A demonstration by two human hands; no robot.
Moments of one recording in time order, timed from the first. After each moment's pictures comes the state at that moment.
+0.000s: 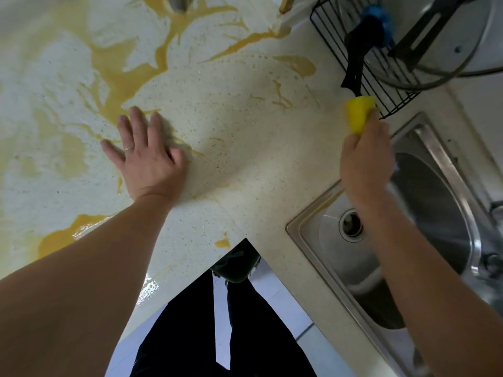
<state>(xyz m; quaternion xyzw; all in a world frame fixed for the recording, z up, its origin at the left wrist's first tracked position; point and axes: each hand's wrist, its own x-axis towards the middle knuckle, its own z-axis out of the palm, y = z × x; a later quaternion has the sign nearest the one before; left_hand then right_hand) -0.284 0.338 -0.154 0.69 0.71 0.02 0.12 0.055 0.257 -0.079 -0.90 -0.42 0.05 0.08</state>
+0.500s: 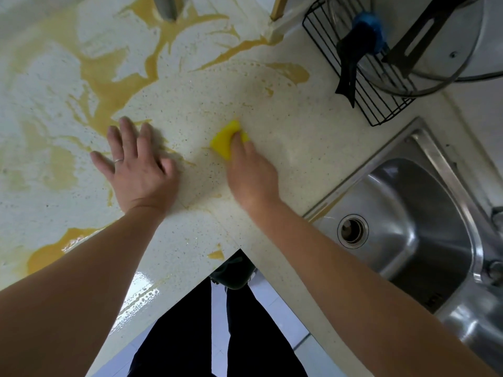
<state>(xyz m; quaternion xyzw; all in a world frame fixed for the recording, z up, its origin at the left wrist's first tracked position) -0.280 0.339 -0.151 0.68 0.72 0.04 0.13 -0.089 0.295 -0.128 -0.78 -0.61 0.14 0.00</state>
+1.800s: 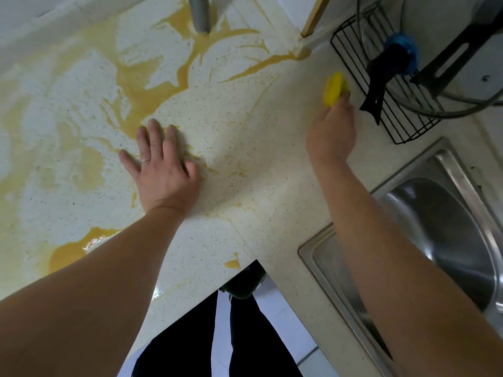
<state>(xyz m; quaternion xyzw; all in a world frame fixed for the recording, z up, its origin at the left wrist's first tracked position) -0.282 0.346 -0.151 0.69 0.71 0.02 0.13 0.005 0.370 -0.116 -0.90 -0.40 0.08 0.16</state>
